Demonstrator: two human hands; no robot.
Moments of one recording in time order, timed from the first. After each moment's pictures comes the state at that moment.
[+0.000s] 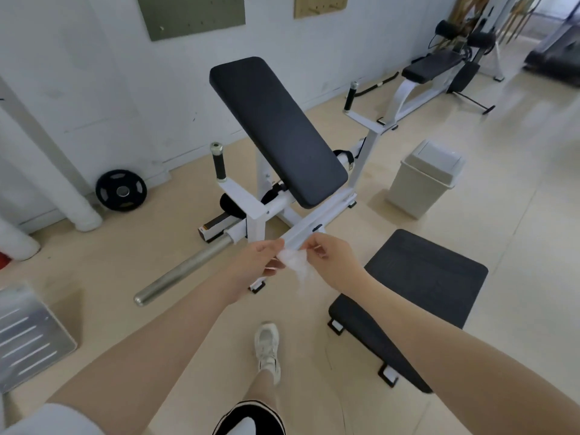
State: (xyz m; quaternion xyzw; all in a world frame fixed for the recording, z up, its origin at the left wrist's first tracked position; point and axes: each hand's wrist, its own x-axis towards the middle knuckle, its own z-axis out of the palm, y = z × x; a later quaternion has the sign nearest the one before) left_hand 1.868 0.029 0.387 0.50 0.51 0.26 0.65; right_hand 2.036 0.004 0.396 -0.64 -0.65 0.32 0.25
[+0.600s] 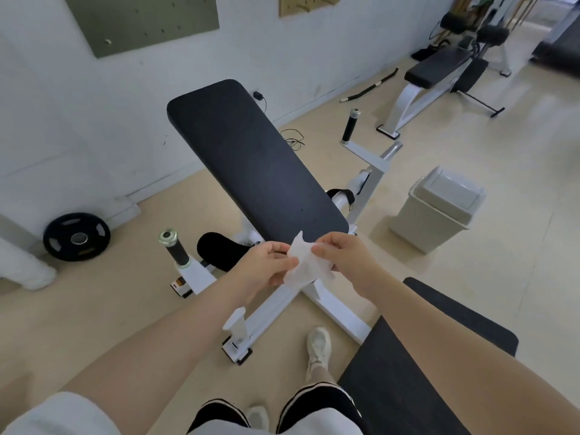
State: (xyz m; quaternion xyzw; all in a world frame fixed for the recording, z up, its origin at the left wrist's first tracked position) left_hand 1.972 0.367 0.396 0.45 0.51 0.23 0.70; right_hand 2.143 0.345 0.409 -0.67 -0.43 0.51 0.34
